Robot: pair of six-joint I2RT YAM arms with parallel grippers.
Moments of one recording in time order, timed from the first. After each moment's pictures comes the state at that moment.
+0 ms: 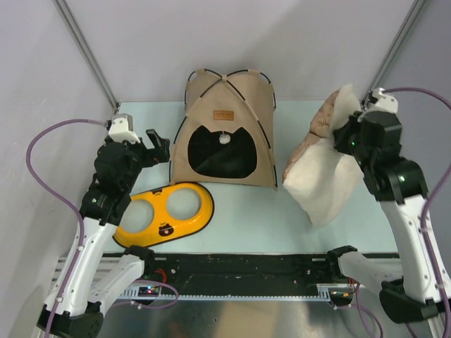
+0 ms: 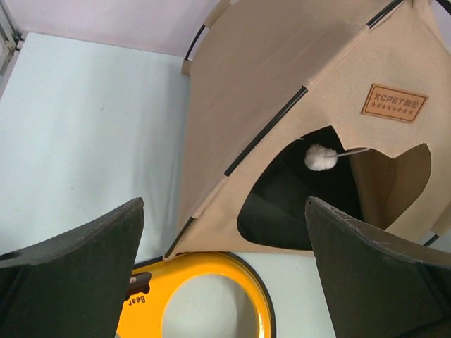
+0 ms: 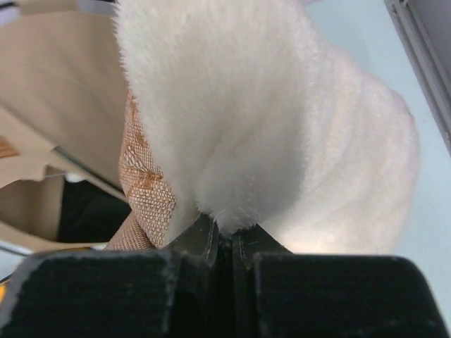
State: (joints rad) left arm -0.25 0.80 1.00 -0.41 -0.14 -0.29; right arm 0.26 1.05 1.47 -0.83 0.30 0.40
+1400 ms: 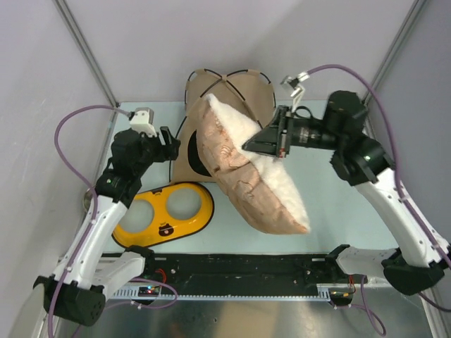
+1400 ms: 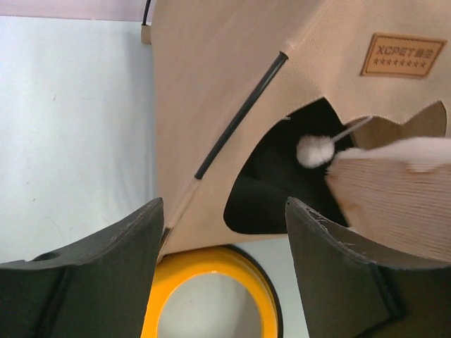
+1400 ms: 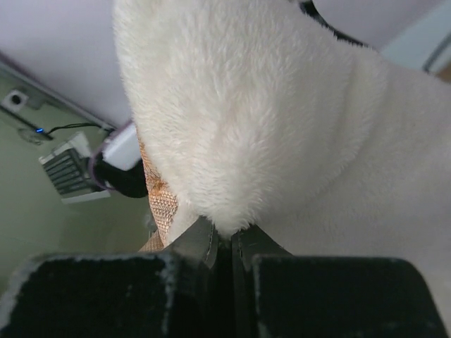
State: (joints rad) left arm -0.25 0.92 0.98 -0.36 0.01 -0.23; right arm 0.61 1.18 1.63 -0.41 -0.79 0.68
